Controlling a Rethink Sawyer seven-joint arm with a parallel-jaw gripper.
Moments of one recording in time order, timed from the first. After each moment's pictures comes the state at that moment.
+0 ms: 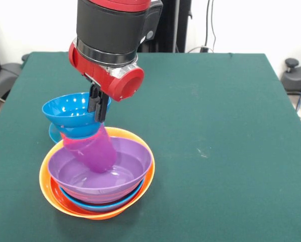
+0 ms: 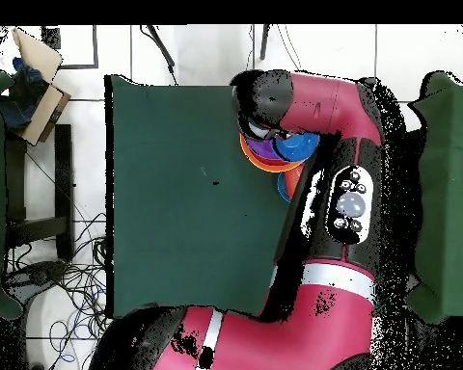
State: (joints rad) arm -0.22 -0.42 -0.11 0.96 -0.12 0.96 2.33
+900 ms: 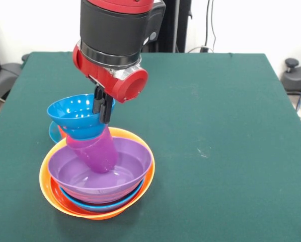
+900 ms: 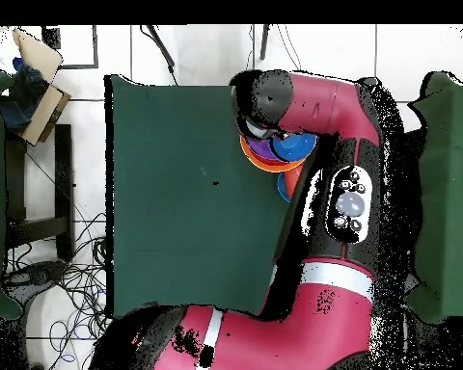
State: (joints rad) arm -0.22 -0.42 -0.11 0.96 -0.10 0.96 2.33
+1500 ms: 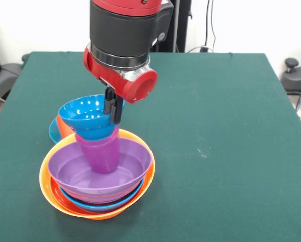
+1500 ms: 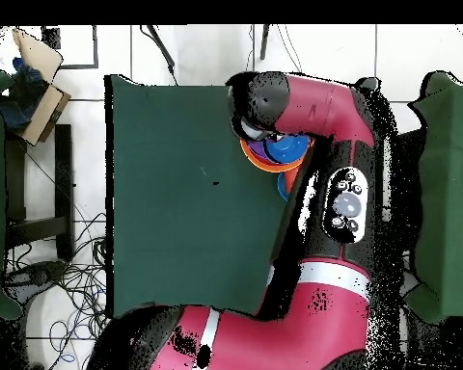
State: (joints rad) arm -0.21 -0.42 -0.11 0.98 -0.06 0.96 2.33
